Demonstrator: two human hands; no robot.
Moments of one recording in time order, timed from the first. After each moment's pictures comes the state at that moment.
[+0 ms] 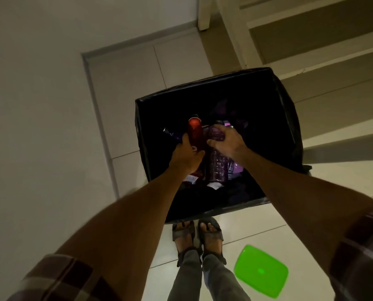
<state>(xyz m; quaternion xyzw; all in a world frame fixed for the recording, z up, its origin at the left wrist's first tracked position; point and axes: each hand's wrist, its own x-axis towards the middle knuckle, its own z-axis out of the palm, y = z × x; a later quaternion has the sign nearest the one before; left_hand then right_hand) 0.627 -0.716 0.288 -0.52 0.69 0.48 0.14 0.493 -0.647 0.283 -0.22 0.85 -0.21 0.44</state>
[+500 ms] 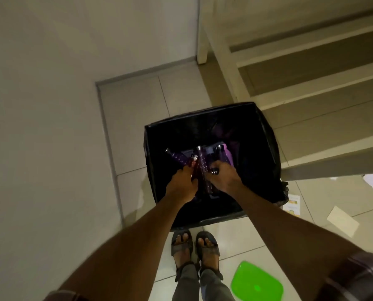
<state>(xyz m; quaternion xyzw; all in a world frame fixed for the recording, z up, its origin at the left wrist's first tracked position) 0.654 -0.691 0.360 -0.46 0.78 0.40 0.17 0.527 -0.614 0.353 -0.24 0.85 -0.14 0.44</state>
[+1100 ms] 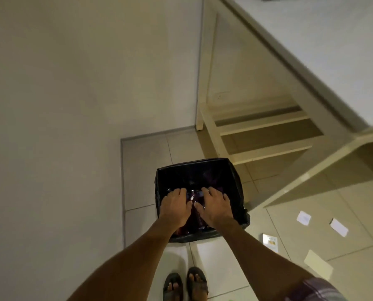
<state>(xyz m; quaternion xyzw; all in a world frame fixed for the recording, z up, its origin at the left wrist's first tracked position) 0.691 -0.631 0.579 -0.41 0.88 0.22 0.08 0.580 -0.545 0.564 -0.45 0.86 -0.04 0.22</state>
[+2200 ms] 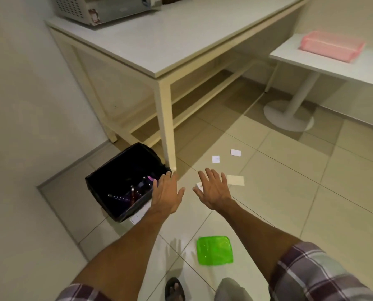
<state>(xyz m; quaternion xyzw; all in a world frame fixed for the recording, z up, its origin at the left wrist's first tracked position) 0.749 -0.347 0.684 -0.13 0.98 0.12 0.07 0.692 -0.190 0.681 -0.25 0.96 -0.05 0.10</state>
